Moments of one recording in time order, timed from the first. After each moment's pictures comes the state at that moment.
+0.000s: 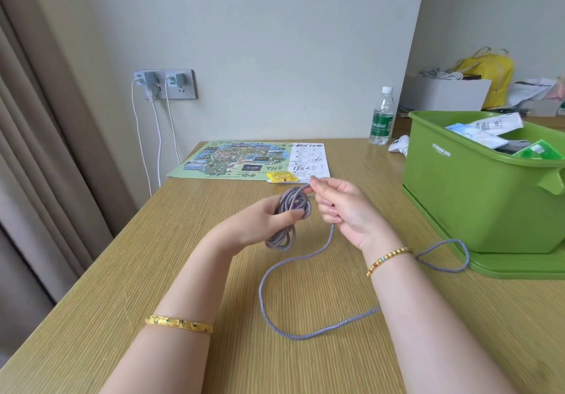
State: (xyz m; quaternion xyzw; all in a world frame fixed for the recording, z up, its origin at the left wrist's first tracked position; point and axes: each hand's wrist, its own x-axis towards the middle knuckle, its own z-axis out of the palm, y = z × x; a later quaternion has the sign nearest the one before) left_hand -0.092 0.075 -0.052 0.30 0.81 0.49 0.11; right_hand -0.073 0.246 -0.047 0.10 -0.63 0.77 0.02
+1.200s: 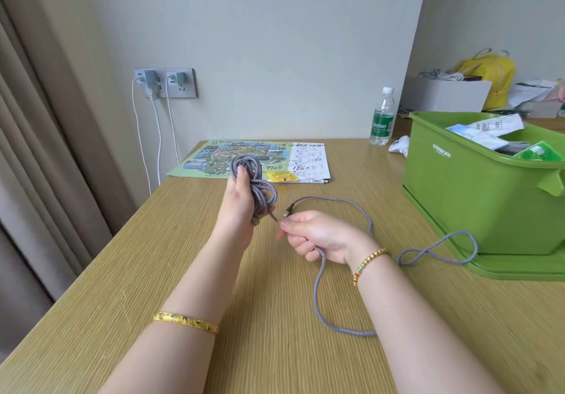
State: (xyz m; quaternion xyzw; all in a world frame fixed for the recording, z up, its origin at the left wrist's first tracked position) left_hand -0.112 0.084 -0.053 0.00 0.58 0.81 -0.06; right_hand -0.070 0.220 -0.064 0.06 -0.74 0.63 -0.22
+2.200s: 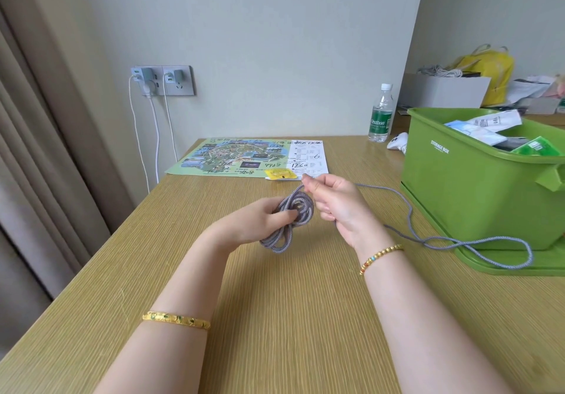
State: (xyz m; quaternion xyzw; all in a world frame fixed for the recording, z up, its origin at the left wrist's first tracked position) left_hand -0.096 0.073 -0.055 0.32 0.82 0.46 0.12; right_hand -0.075 0.237 -0.048 0.06 -0.67 0.74 0.08
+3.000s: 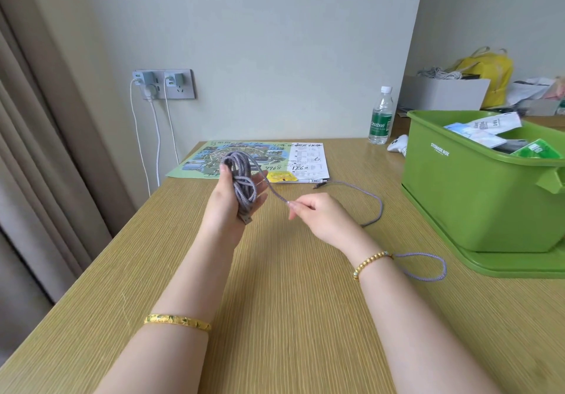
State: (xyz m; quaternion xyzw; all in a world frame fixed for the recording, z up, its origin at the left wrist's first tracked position) left_hand -0.112 0.069 -0.050 0.05 0.50 0.87 -0.01; right_hand -0.083 0.231 -0.068 0.09 -0.90 0.40 0.11
